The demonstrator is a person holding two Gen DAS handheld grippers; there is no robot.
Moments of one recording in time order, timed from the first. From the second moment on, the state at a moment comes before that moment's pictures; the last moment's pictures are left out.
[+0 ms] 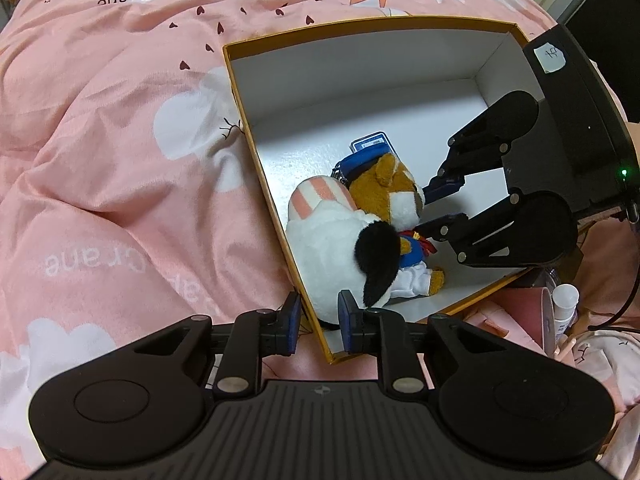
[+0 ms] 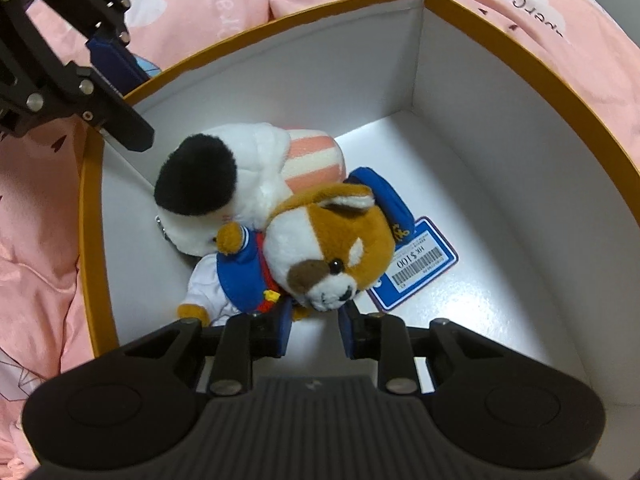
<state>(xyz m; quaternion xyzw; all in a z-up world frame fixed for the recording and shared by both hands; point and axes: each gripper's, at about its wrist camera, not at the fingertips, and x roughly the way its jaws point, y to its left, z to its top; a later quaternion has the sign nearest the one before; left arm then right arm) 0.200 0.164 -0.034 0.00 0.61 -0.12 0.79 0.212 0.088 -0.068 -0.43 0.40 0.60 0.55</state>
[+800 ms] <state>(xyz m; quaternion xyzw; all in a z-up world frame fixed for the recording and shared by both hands) 0.113 0.133 0.054 0.04 0.46 -0.10 0.88 0.172 -0.024 0.050 -0.26 0.31 0.58 0.71</state>
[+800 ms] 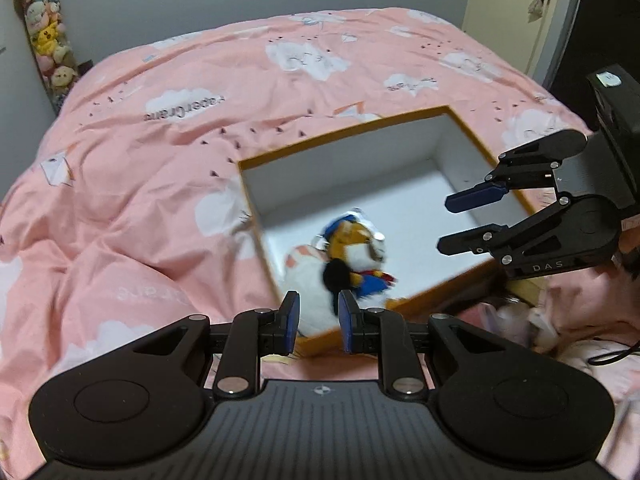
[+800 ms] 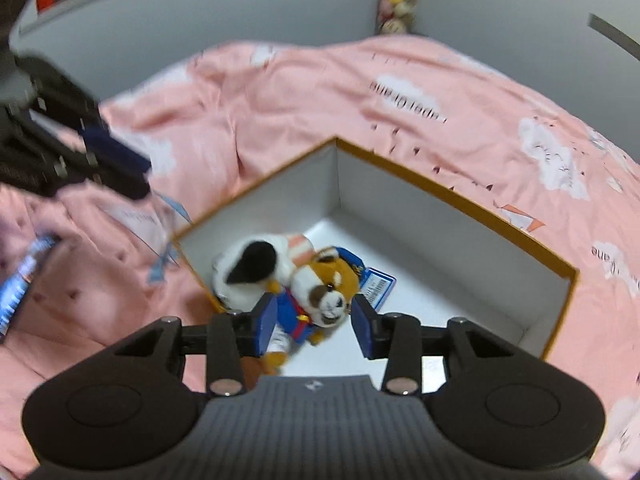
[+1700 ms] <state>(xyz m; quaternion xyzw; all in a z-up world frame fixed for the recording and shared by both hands) 0.050 0.041 -0.016 -0.09 0.46 -0.09 0.88 0.115 -0.131 0.000 -0.14 0.43 0.47 0.76</state>
